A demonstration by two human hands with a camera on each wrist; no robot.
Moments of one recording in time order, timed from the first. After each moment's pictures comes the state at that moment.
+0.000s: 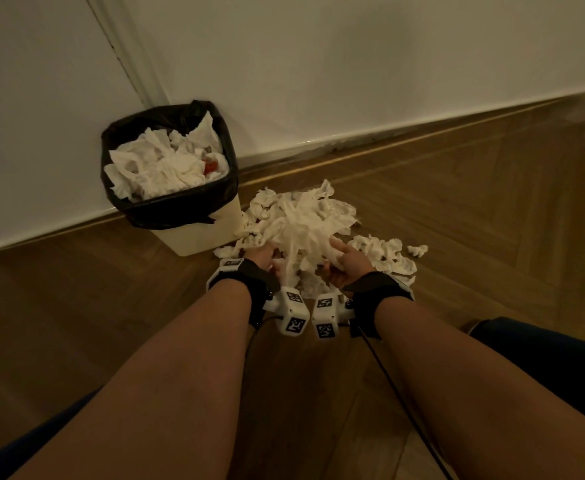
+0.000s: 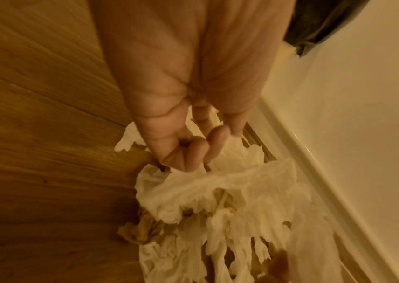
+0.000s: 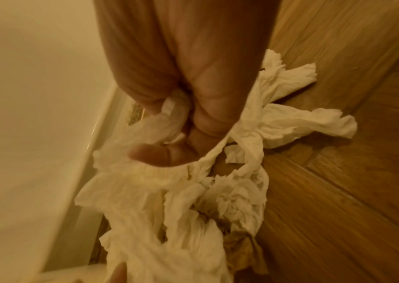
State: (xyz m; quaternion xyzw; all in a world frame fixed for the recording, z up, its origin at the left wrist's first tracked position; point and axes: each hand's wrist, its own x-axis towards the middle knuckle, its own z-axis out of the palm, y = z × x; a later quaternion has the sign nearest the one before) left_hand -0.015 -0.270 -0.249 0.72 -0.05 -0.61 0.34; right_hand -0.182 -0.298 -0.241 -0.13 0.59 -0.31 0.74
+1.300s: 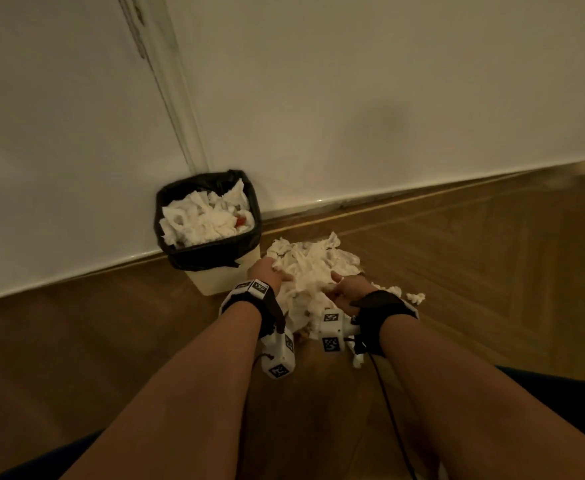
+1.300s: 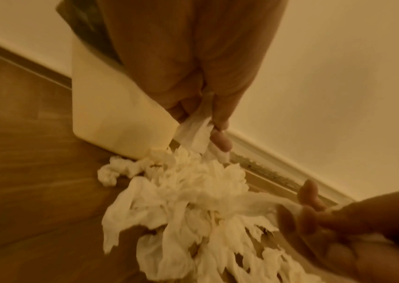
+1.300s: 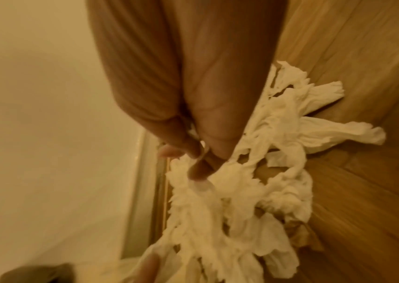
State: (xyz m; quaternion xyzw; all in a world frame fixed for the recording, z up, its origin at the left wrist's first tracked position) left_hand -0.008 -0.261 -0.149 0.81 -0.42 -0.36 0.16; right_hand -0.170 -0.307 -0.187 -0.23 0.60 -0.25 0.73
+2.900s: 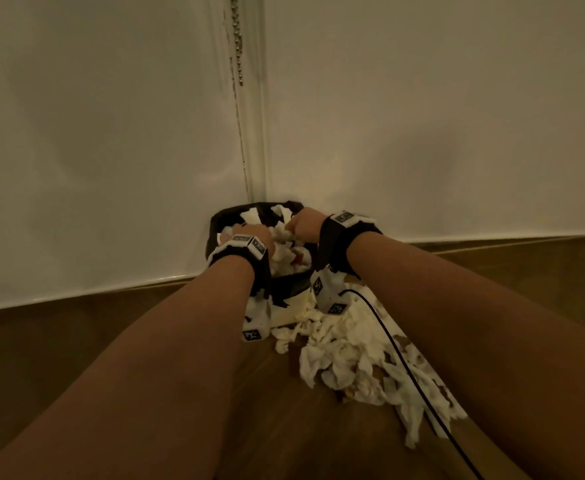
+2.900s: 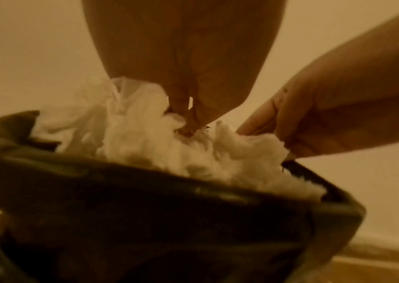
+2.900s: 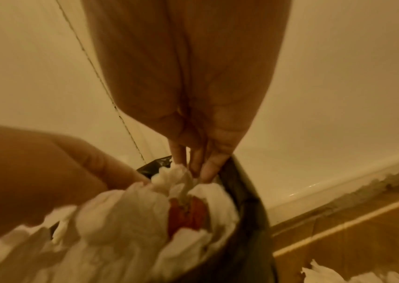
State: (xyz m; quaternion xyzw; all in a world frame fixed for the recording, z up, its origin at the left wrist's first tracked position) left_hand 0.160 -0.344 -0.123 0.86 -0.46 -0.19 -0.07; right_hand 0.043 -0.397 -0.078 -0.83 0.43 0.05 0.35
